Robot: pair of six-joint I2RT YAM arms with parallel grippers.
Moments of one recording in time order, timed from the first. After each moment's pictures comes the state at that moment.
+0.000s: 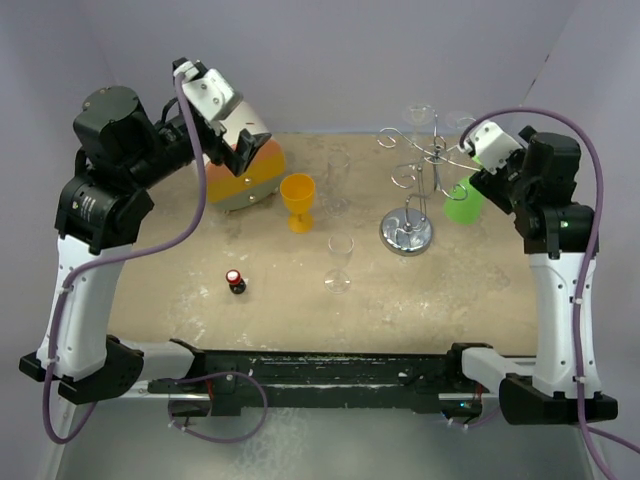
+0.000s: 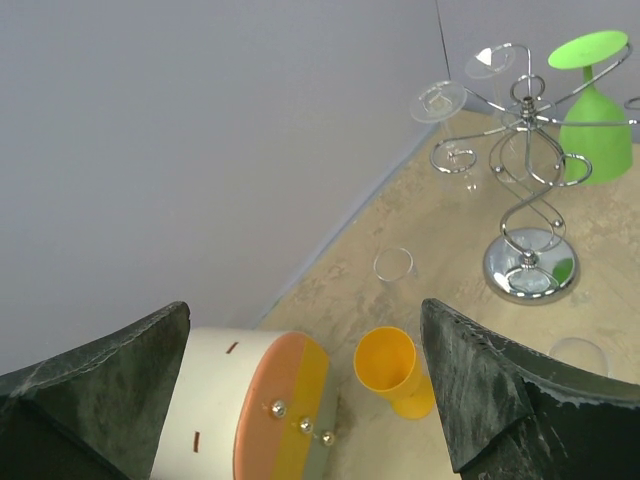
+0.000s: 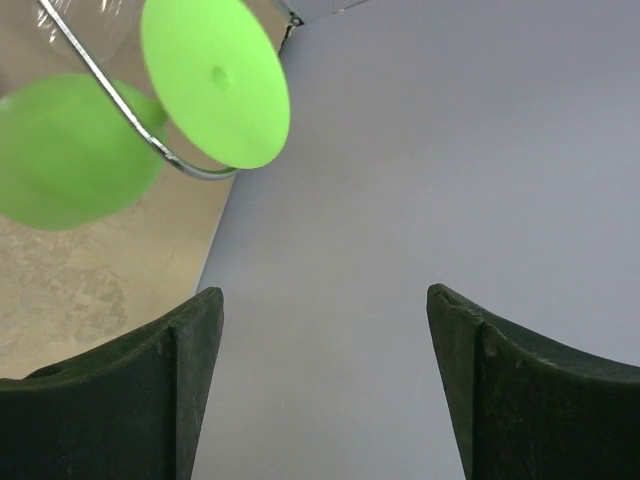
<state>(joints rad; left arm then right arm) -0.44 1.30 2.04 -0.73 0.30 0.37 -0.01 1.11 1.56 -0.93 0.23 -0.97</state>
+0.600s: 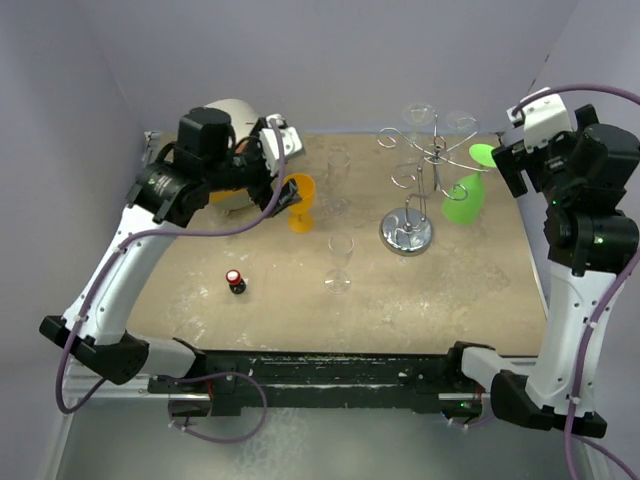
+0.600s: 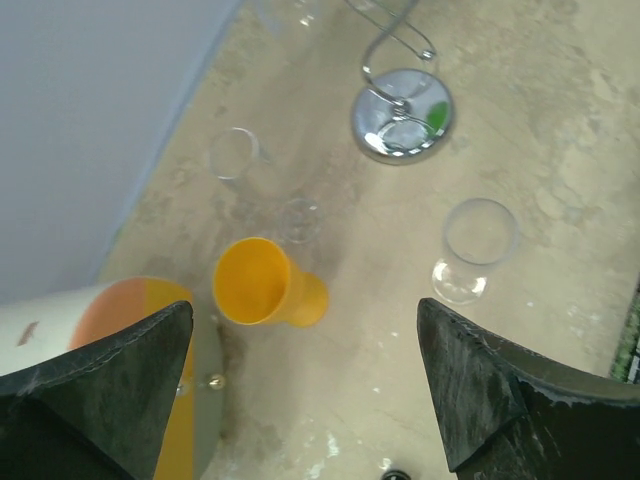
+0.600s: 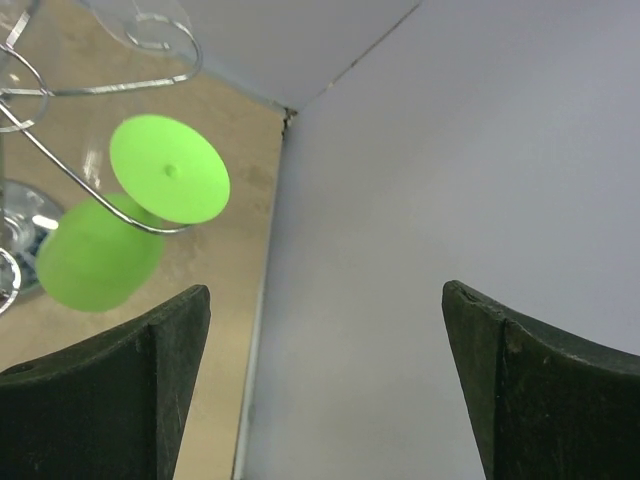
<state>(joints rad) -0.50 1.36 1.80 -0.86 0.42 0.50 -0.13 1.12 1.77 -0.95 0.08 -0.72</state>
